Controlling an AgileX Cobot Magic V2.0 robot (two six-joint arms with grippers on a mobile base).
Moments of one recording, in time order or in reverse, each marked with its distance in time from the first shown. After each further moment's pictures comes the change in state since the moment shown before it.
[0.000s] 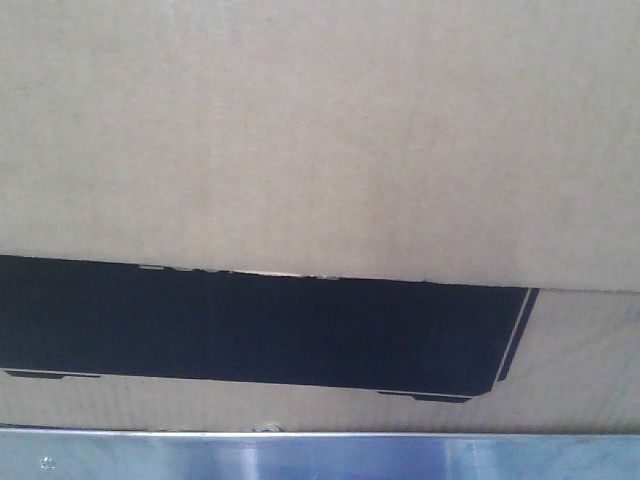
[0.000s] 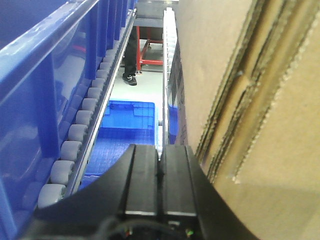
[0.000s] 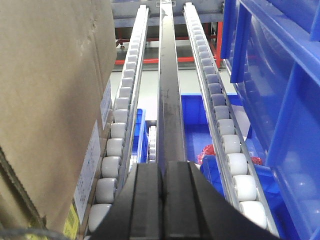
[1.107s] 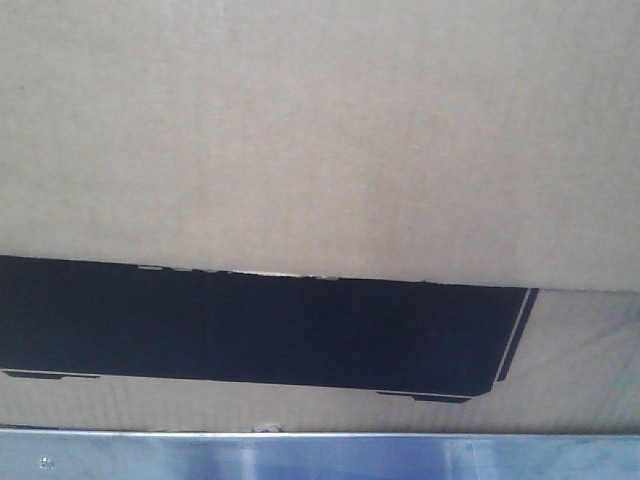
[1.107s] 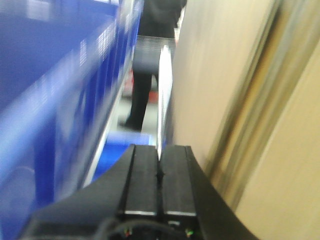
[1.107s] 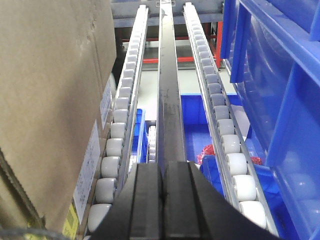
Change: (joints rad) left arm 0.000 0.000 -0.152 -0.034 -0.044 0.000; right arm 0.000 0.000 0.000 0.000 0.000 0.000
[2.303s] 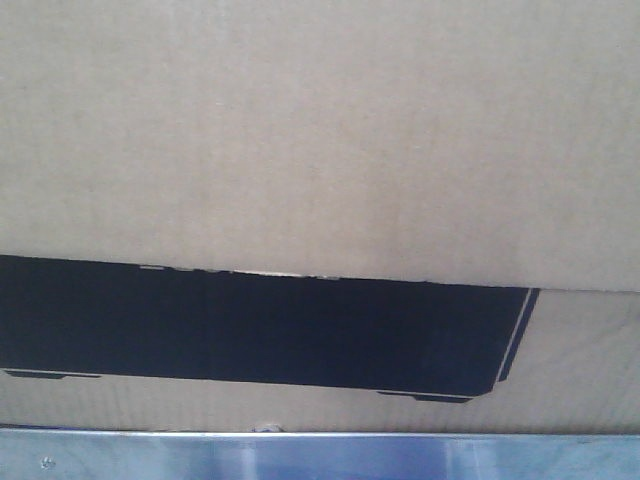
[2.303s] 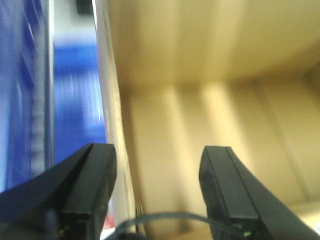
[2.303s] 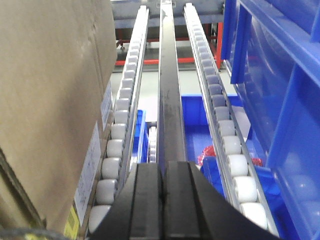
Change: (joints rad) left arm -0.132 0.798 -1.096 -0.035 1.020 0.064; right arm 0.000 0.000 0.000 0.000 -0.010 0.000
